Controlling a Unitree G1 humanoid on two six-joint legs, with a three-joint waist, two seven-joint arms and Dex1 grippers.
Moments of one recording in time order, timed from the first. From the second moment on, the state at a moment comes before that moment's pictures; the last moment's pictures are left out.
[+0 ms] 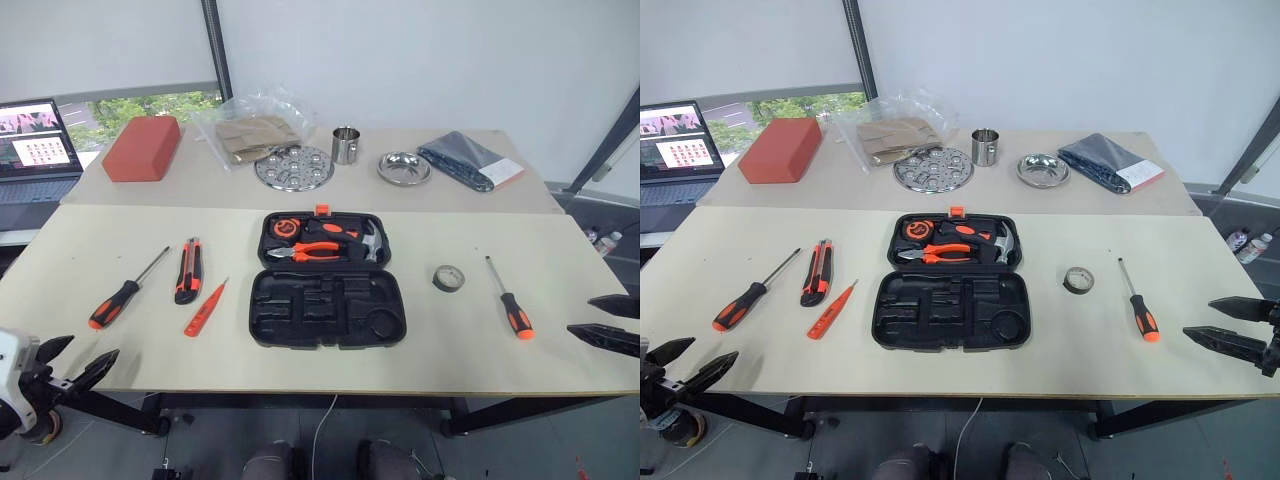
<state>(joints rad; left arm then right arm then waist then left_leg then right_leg) 0.41 0.72 0.74 -0.19 -0.51 0.42 -0.82 0.10 -1.17 -0.64 0.17 0.53 0.51 1.35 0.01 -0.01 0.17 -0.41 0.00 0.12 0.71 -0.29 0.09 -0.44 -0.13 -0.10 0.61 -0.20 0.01</state>
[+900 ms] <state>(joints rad) -0.39 1.01 0.23 0.59 -0.28 0.55 -0.96 -0.43 -1.05 -0.21 -0.41 0.80 0.71 1.17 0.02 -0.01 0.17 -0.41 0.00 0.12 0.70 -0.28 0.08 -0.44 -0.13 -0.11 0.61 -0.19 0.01</state>
